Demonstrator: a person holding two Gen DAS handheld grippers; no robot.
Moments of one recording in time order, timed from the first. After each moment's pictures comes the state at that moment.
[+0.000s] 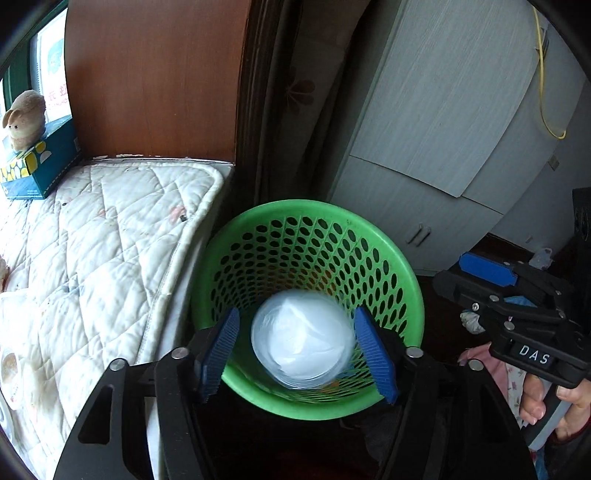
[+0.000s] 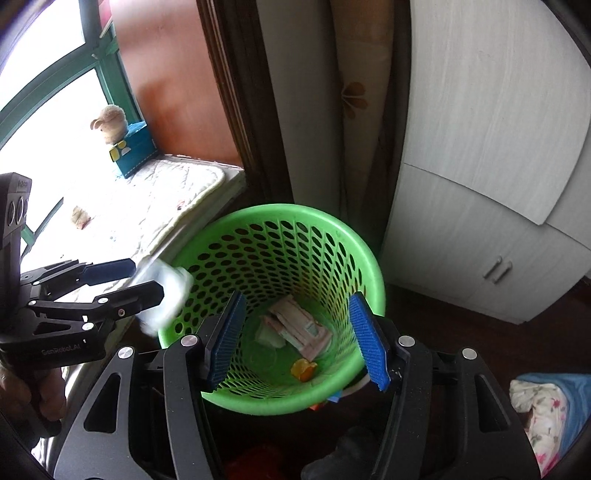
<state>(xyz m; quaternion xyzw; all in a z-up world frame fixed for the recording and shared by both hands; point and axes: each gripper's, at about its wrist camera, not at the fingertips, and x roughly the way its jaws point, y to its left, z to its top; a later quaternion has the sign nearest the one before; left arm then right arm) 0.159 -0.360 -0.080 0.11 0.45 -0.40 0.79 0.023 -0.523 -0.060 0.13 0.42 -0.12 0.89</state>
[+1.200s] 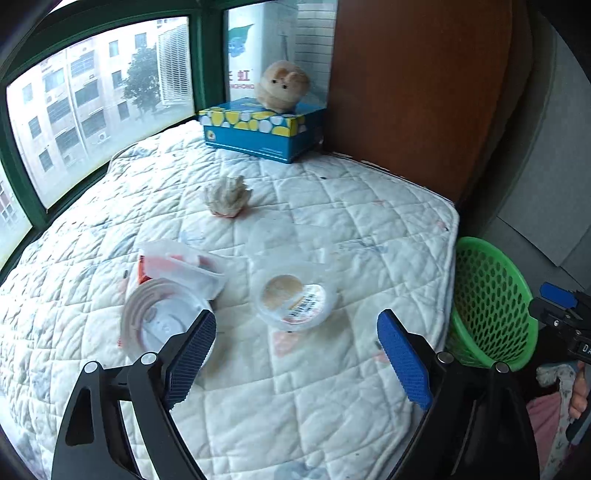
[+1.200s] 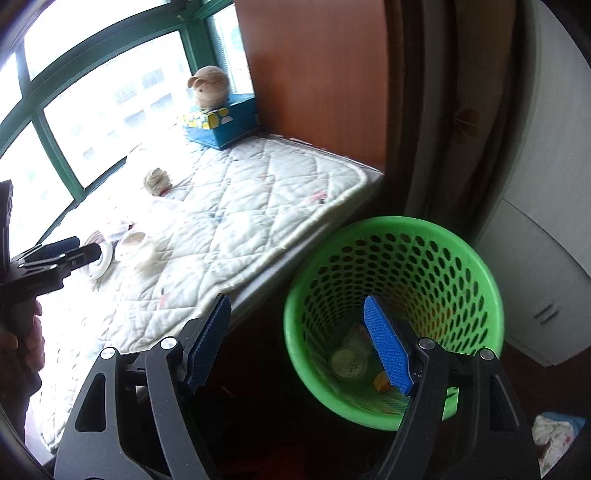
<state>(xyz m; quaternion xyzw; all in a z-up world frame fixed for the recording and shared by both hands) 0.204 -0.099 -0.055 0.06 0.42 -0.16 0.89 0.077 -0.390 -0.048 0.08 0.42 0.00 0.90</state>
